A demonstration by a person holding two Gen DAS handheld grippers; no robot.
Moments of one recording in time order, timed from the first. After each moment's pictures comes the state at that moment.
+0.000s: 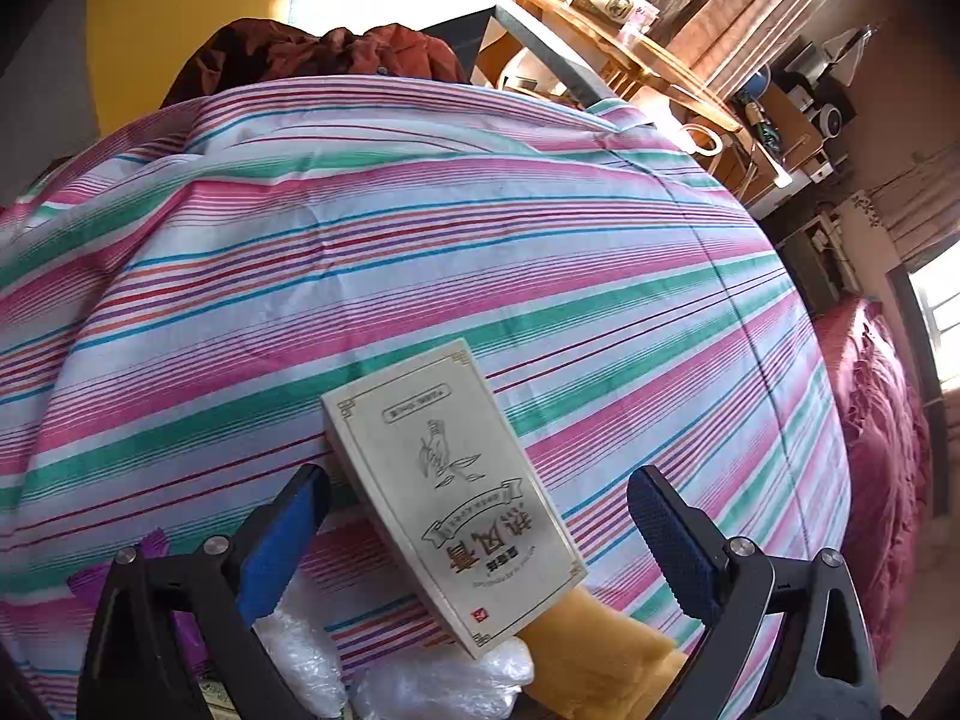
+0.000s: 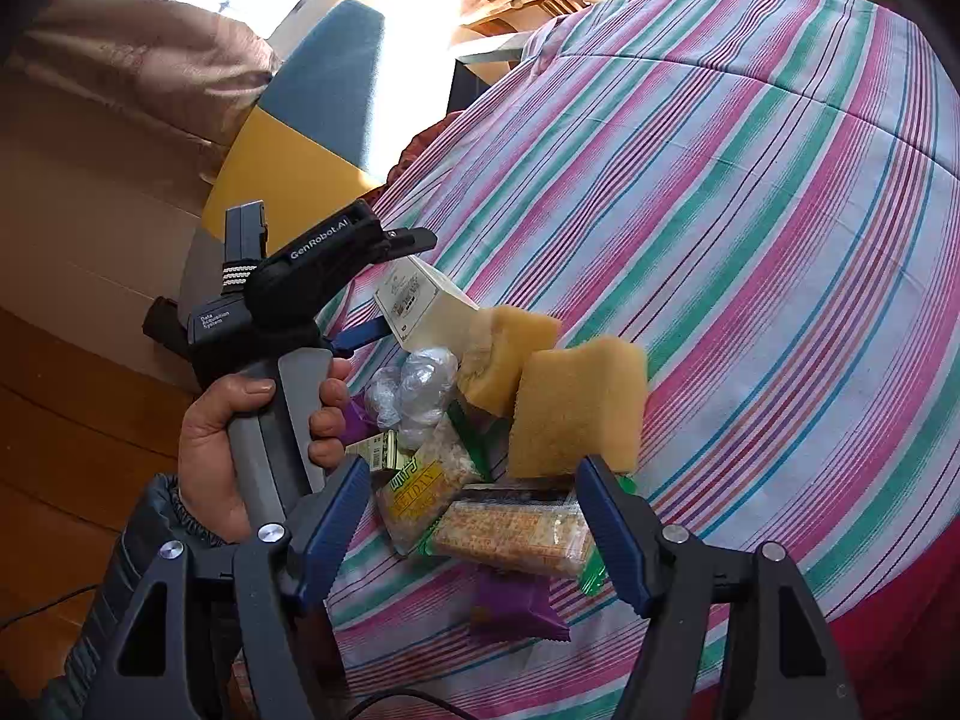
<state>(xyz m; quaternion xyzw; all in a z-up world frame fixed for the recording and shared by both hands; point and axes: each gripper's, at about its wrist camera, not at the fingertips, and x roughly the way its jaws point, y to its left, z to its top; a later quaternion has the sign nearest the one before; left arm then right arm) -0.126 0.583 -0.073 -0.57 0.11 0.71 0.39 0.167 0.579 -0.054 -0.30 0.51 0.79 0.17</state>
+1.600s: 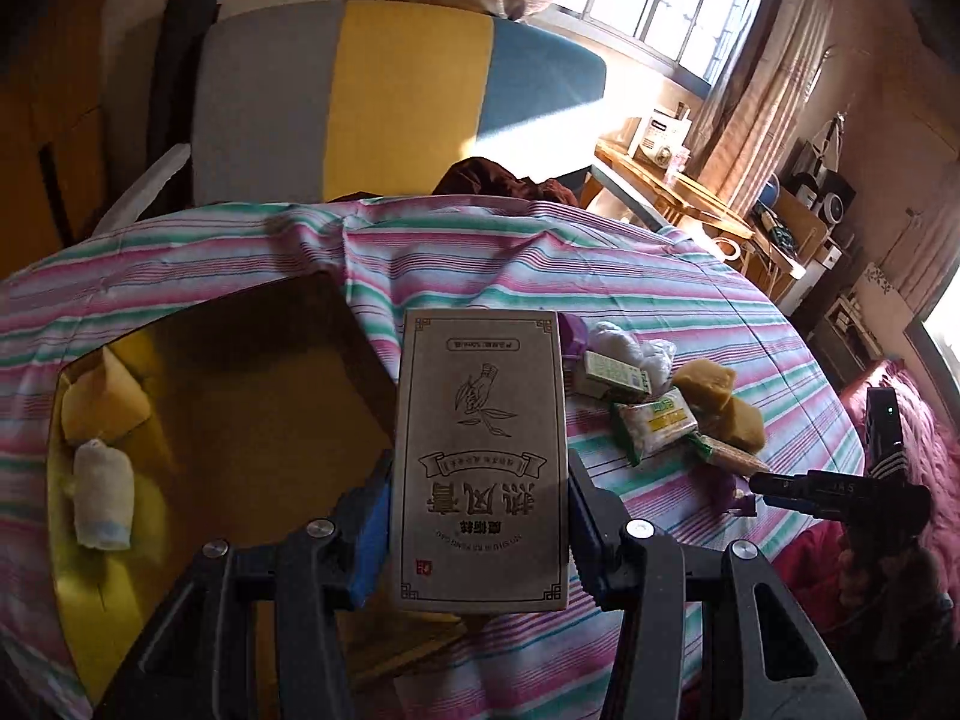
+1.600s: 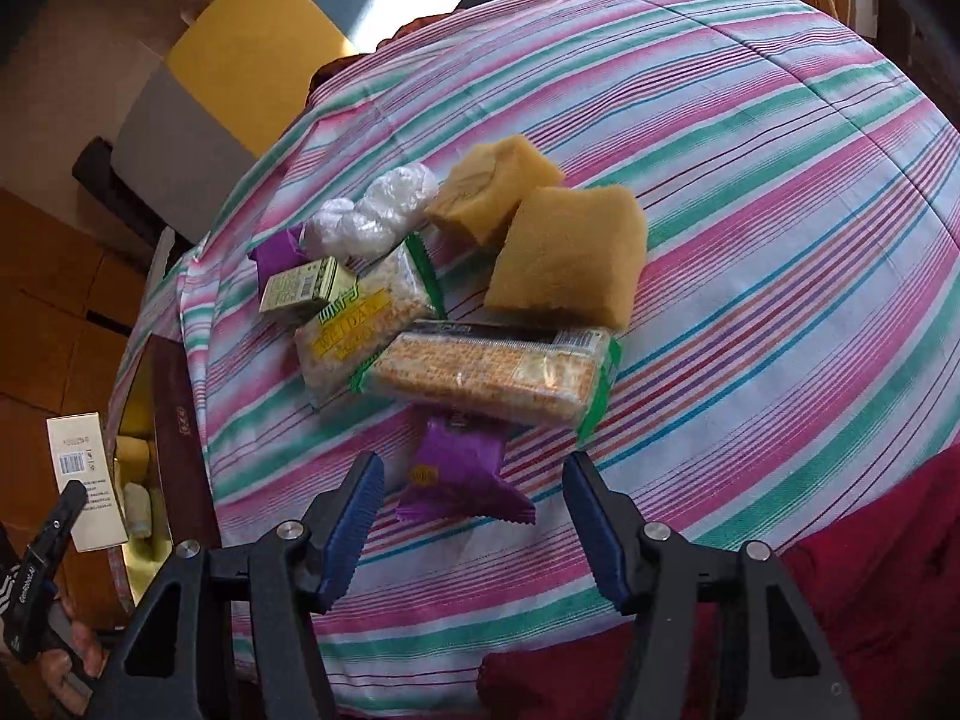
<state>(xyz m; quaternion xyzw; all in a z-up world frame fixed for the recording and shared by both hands) -0.045 0.188 0.018 -0.43 0.03 0.84 0.35 0.144 0.515 -0.067 -0.47 0.38 0.77 0.19</state>
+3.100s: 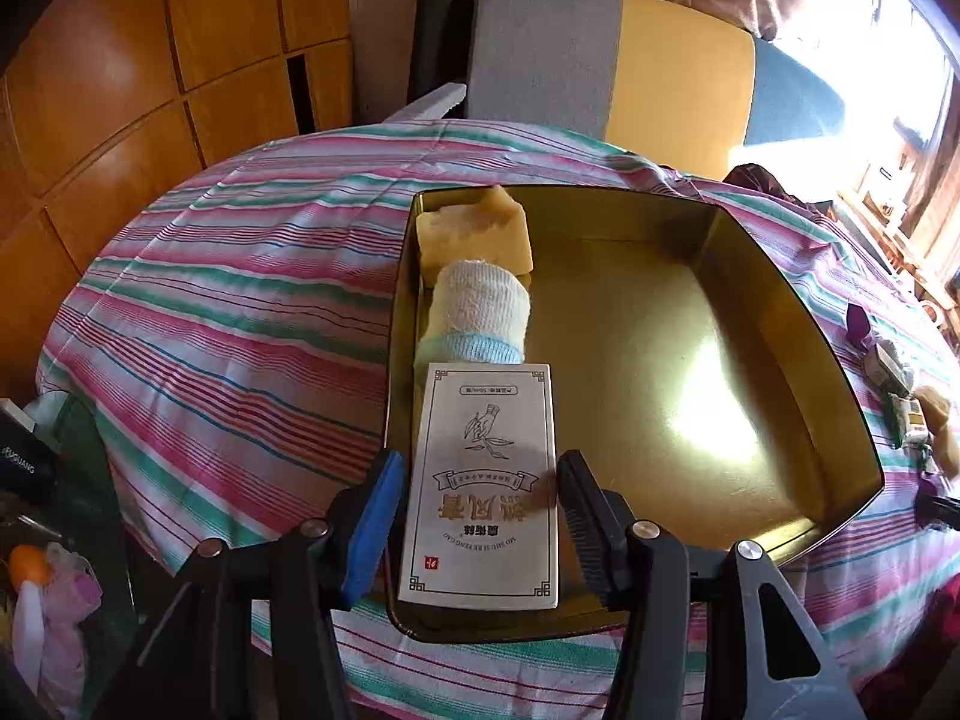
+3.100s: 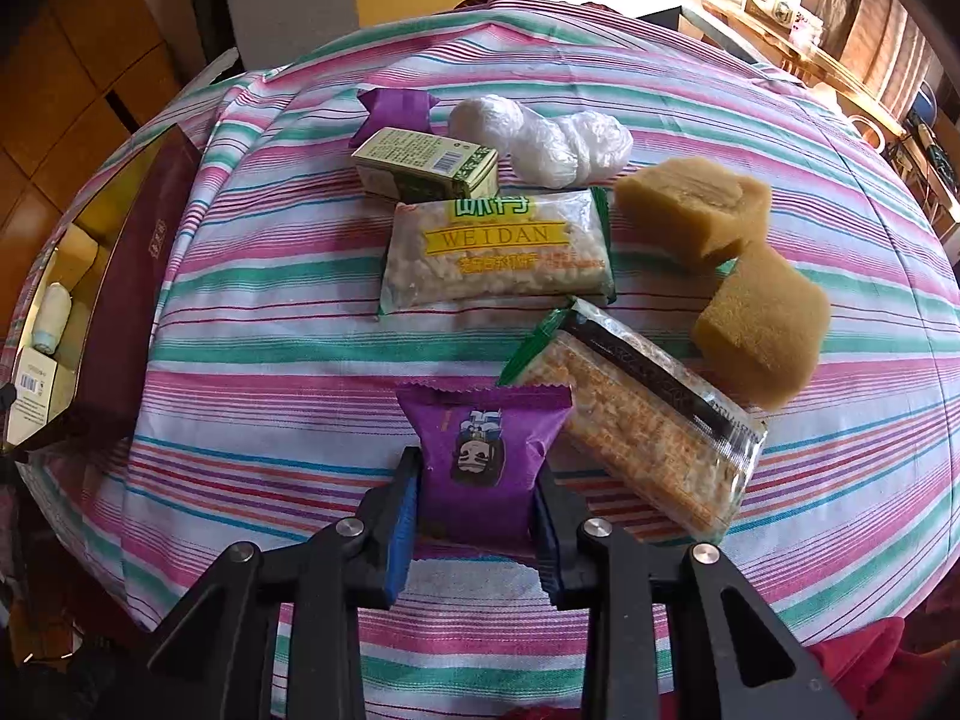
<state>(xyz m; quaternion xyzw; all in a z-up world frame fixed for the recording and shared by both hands) -0.051 0.021 -0.049 -0.44 0.03 0.89 0.09 0.096 0.444 -0.076 -0.55 0.14 0.81 0.13</state>
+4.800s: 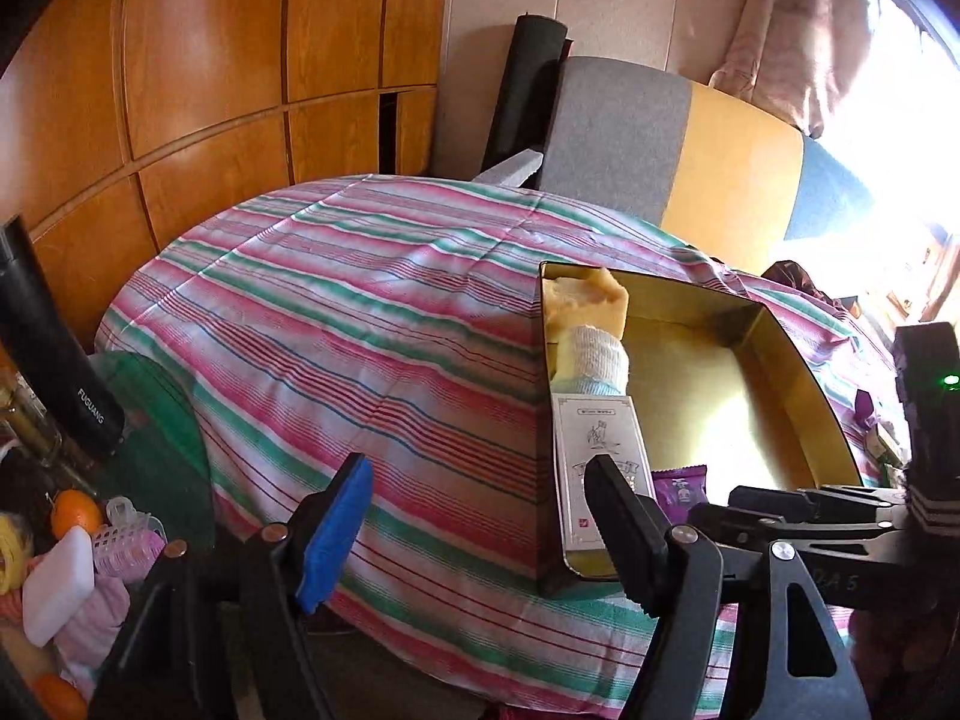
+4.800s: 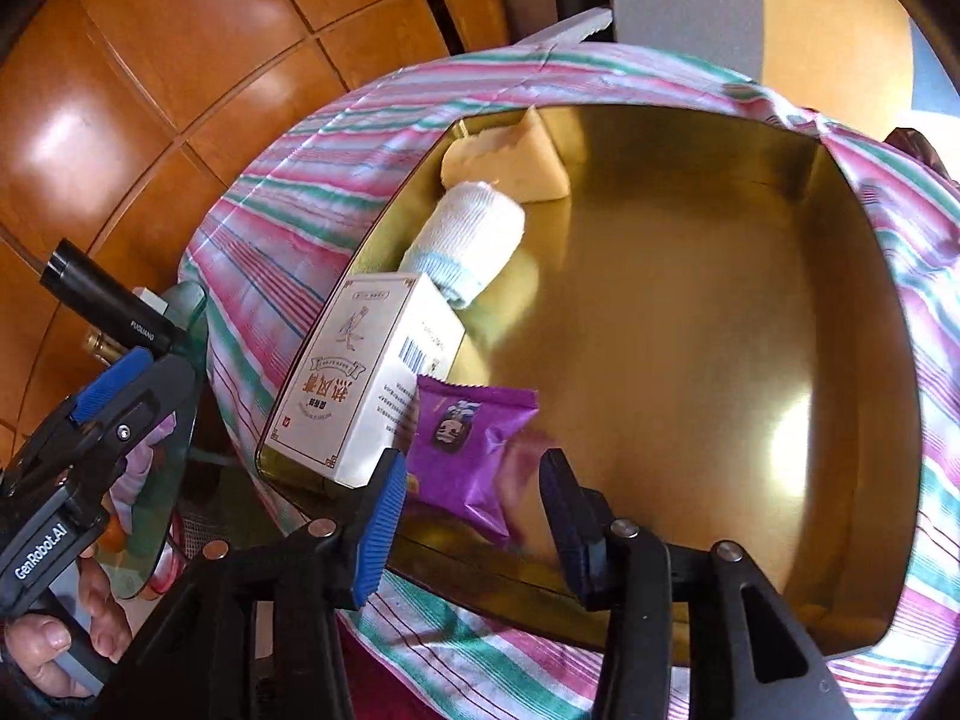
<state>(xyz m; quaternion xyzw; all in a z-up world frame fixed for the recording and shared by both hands) -0.015 -0.058 -0.019 -0.38 -0.03 0.92 0.04 -0.050 0.131 -0.061 -0.52 0.07 0.84 -0.17</state>
